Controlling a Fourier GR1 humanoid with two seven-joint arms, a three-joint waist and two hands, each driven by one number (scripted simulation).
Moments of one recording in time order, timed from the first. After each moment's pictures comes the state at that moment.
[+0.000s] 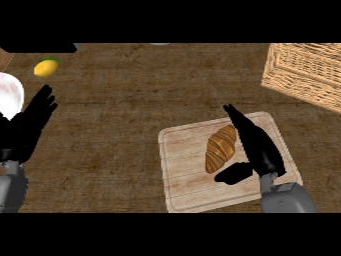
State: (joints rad) left arm -0.18 0.30 0.13 -1.42 0.11 -0.04 0.23; right arm -0.17 -0.12 0.27 -1.58 0.68 0.11 0.41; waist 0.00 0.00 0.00
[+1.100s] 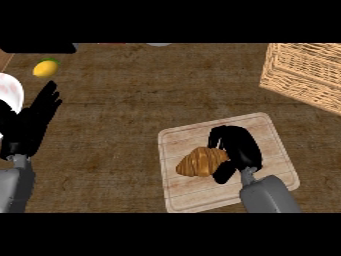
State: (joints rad) left arm -0.23 0.26 0.16 -1.39 0.05 -0.04 0.24; right arm -0.24 -0.06 0.30 -1.36 0.90 0.09 0.33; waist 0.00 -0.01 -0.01
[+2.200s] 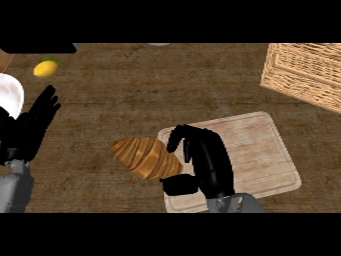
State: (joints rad) left arm -0.19 0.25 0.17 -1.42 0.05 -0.06 0.24; right arm -0.27 0.00 0.60 -1.66 0.73 -0.28 0.55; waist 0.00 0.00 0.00
